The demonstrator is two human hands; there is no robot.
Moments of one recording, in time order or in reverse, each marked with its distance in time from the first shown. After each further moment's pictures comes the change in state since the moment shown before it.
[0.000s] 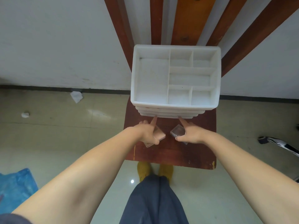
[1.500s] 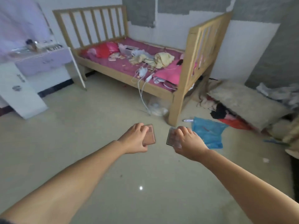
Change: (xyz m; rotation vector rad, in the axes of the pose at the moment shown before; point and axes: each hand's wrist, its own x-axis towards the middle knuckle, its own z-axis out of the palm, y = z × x) left_hand -0.630 0.155 0.502 -0.853 1.088 -1.591; right_hand -0.494 -0.313 0.376 -1.312 -0.134 -2.185
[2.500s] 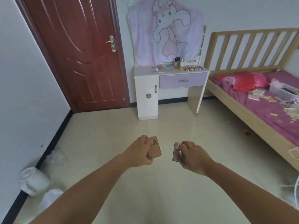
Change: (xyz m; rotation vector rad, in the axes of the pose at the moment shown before) left_hand -0.184 -0.659 -0.080 -0.092 0.173 -0.812; right_hand 0.593 -0.543 0.080 -0.005 -0.121 -0.849
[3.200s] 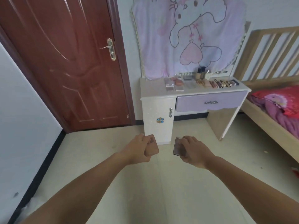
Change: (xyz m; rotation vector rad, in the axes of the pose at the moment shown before) left_hand 0.441 -0.335 -0.066 -0.069 -0.021 -0.094; right_hand 0.551 0.151 -0.029 0.087 -0.004 -0.036
